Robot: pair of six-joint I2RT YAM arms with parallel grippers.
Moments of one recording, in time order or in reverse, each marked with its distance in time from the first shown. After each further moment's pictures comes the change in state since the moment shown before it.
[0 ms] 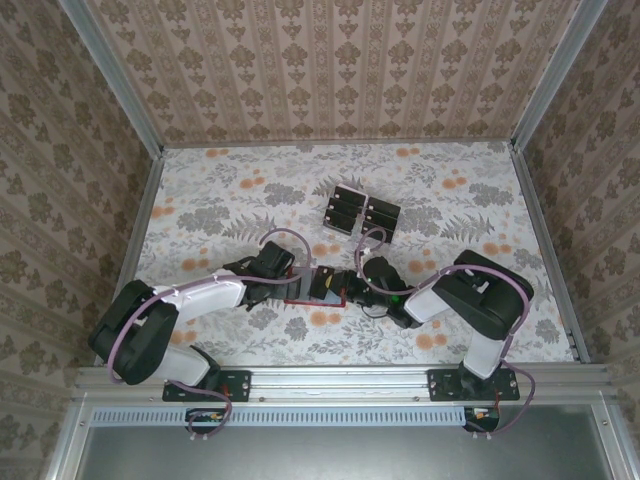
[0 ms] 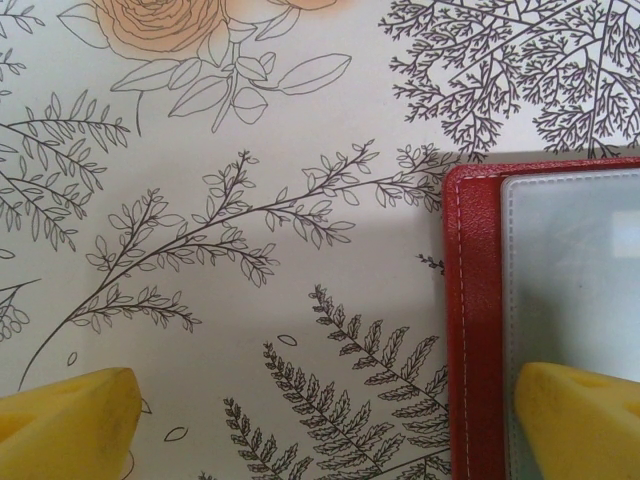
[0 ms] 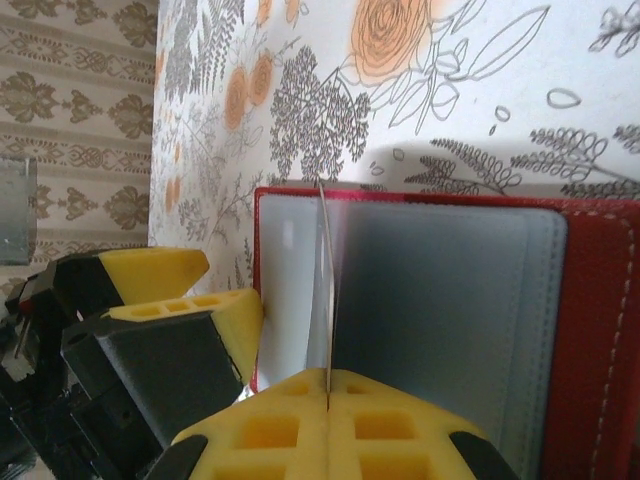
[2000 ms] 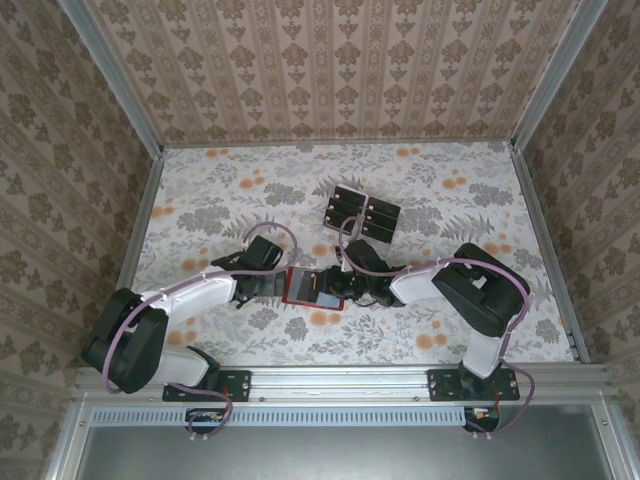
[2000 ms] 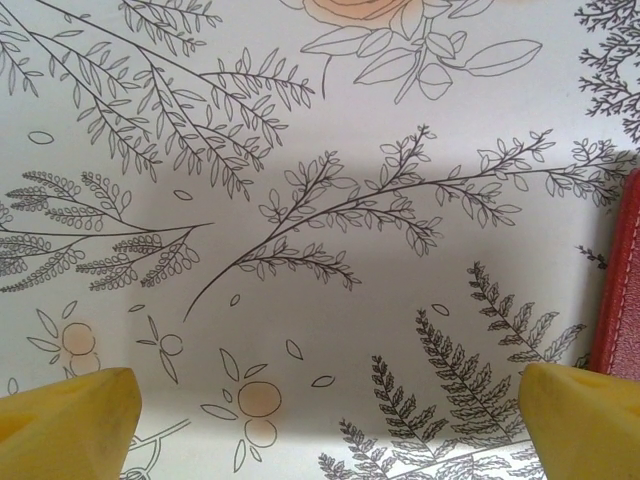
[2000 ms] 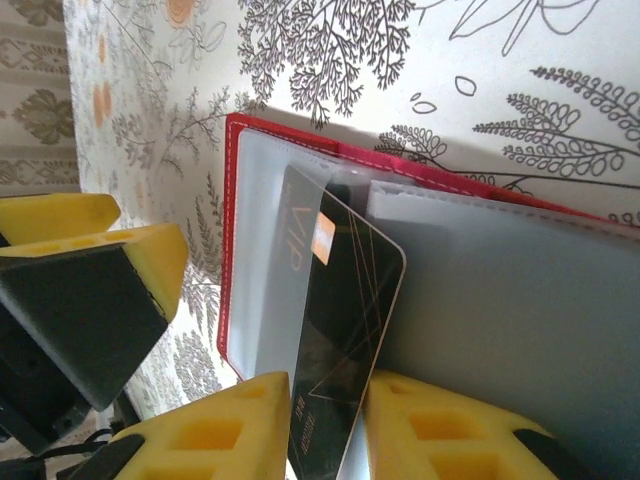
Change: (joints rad) left arm 0.087 -0.056 0.026 -0.158 -0.036 -0.038; right arm -0.013 0.016 0.263 -0.497 -0.152 -0.141
